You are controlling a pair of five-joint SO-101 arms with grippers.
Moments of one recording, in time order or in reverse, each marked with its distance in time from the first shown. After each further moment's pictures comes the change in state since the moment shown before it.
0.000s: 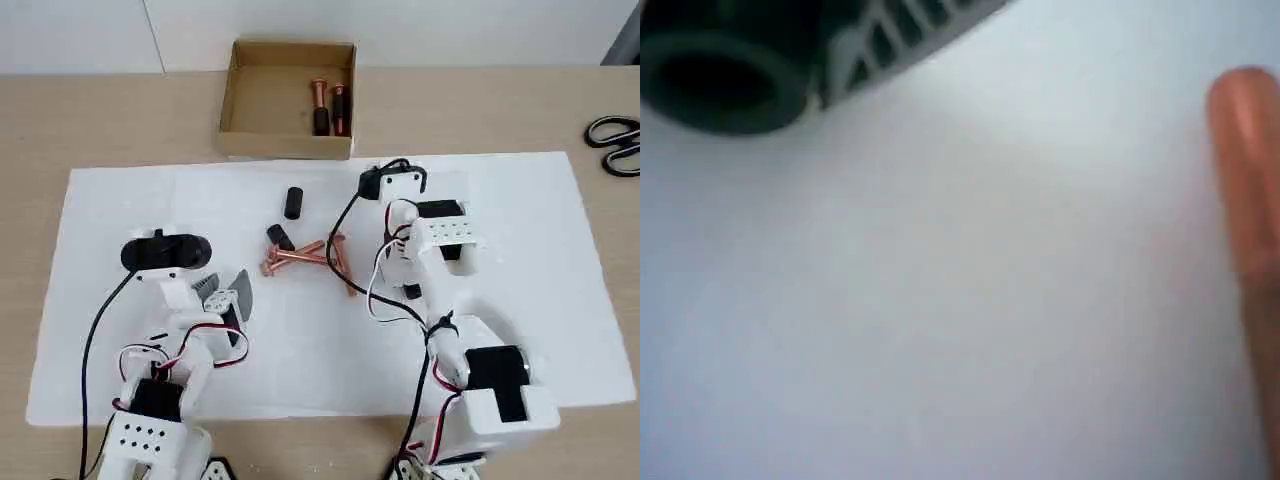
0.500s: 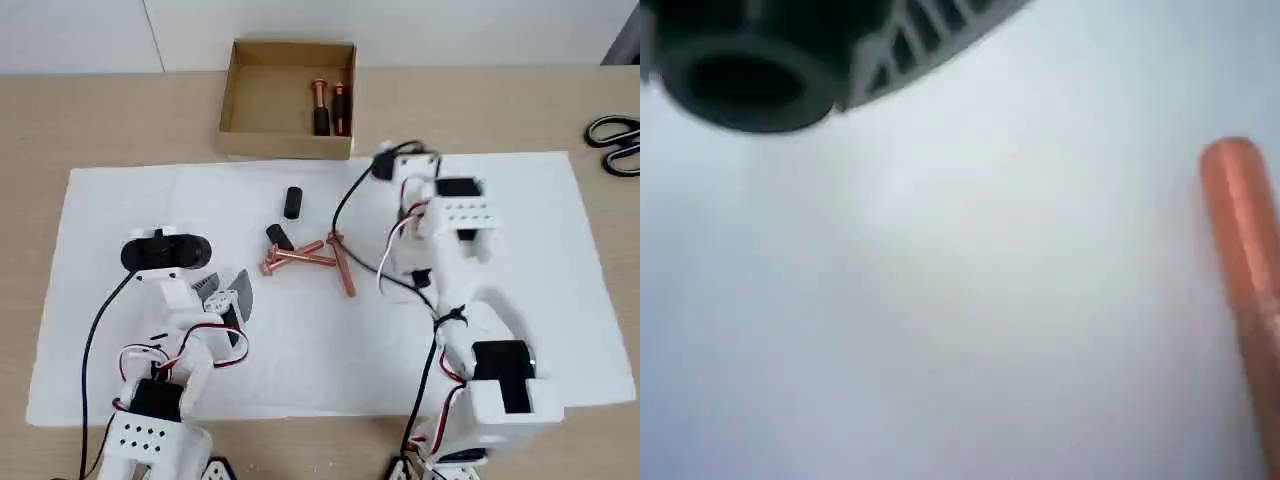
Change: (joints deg) left arm 0.0 0.0 0.0 0.8 0.2; right arm 5.1 0.4 -15.4 14.7 0.8
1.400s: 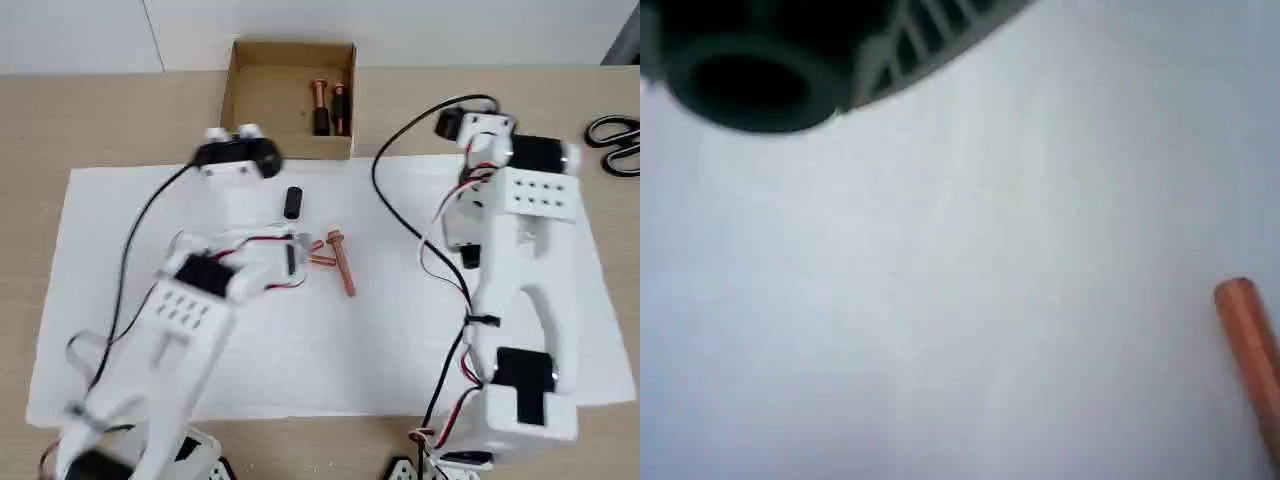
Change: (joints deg) left arm 13.6 53.4 -53.8 18.4 6.3; right arm 9.8 -3.2 -18.0 19.3 1.0
